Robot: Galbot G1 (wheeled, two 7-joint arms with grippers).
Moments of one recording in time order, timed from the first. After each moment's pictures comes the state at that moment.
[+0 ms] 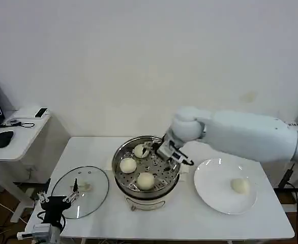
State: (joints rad) left arm 1.68 -1.28 -0.66 -2.13 -0.10 0.10 -0.19; right arm 0.53 0.94 -1.22 1.63 0.05 -0.02 -0.97
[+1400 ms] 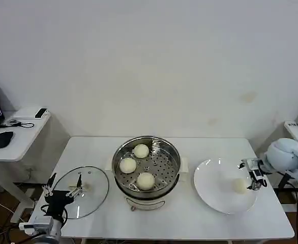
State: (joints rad) left arm 1.63 -1.19 -0.64 -2.10 -0.17 0.12 -0.18; right arm 0.01 0.36 -0.87 1.54 -0.14 -0.25 -0.98
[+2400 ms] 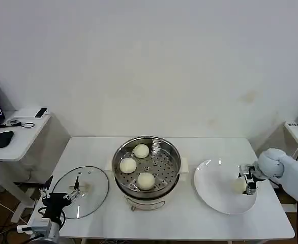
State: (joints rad) left arm 1.65 -1.20 -0.66 -2.10 -0.16 0.11 -0.18; right arm -0.20 0.51 -0.71 1.31 -0.19 -0.27 -0.96
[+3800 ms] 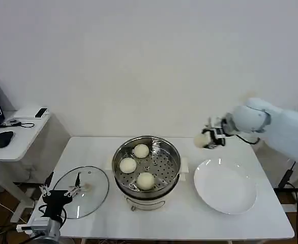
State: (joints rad) left arm 1.64 -1.22 -0.65 -2.13 -0.15 0.11 -0.18; right arm 0.52 0.64 -1.15 1.63 0.26 -0.52 -0.84
